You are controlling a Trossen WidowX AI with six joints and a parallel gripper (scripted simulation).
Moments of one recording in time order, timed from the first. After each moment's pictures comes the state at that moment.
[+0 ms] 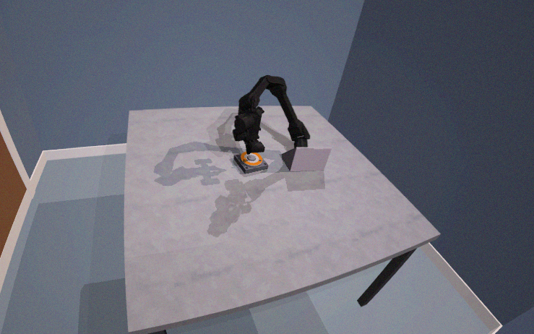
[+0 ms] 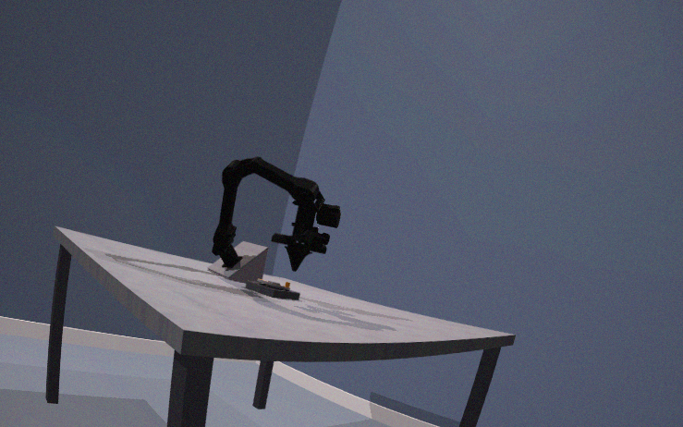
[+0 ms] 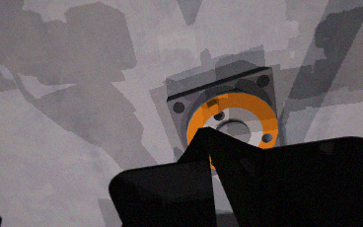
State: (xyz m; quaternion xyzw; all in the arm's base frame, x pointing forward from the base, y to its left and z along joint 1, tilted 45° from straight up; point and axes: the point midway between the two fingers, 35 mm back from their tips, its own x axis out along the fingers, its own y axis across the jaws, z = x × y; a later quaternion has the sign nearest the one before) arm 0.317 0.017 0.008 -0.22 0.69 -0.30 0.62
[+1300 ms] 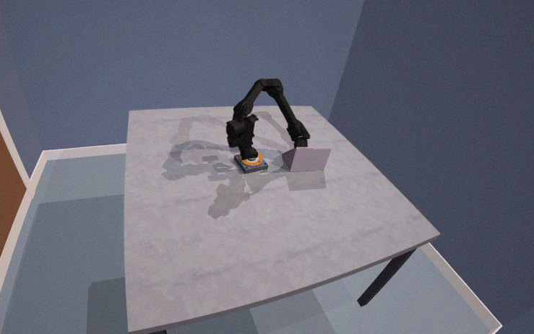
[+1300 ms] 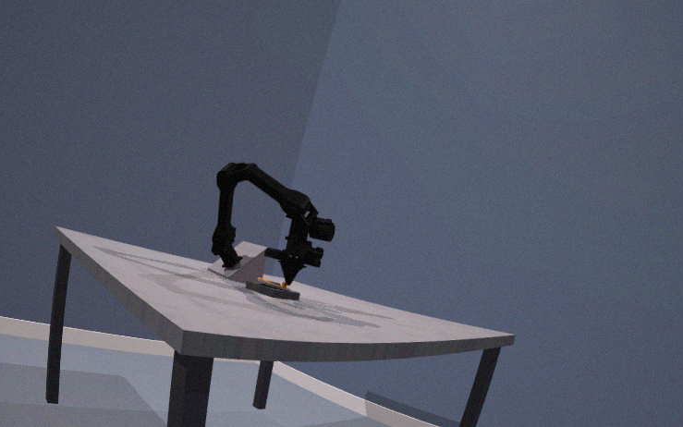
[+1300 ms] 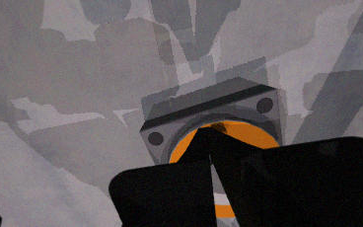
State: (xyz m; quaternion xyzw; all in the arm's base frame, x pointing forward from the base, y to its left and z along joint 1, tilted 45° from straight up) arm 0.320 -0.034 -0.009 -0.21 0.70 -0.31 0.61
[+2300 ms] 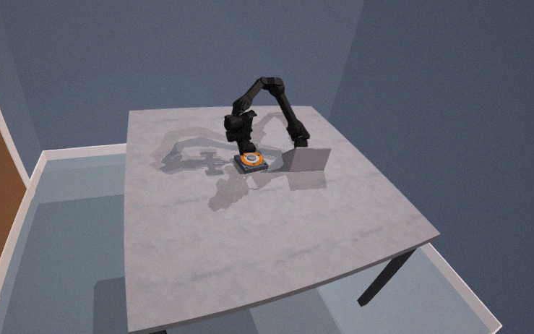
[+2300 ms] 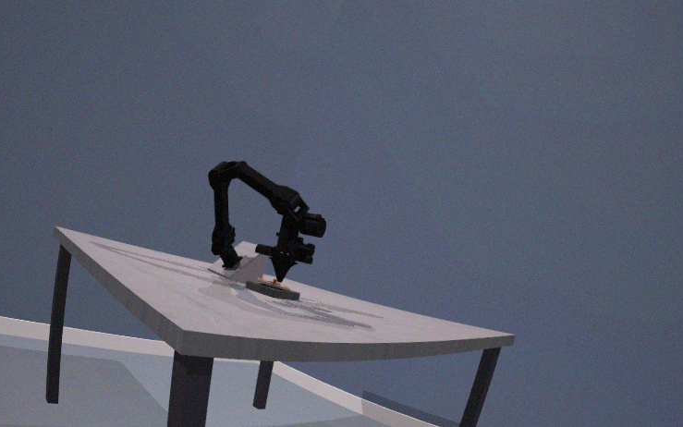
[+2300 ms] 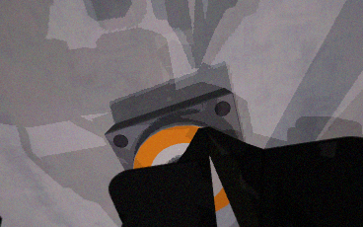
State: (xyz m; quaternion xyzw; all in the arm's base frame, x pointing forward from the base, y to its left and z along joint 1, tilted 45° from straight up) arm 0.316 -0.056 0.019 -0.21 0.69 -0.31 0.62
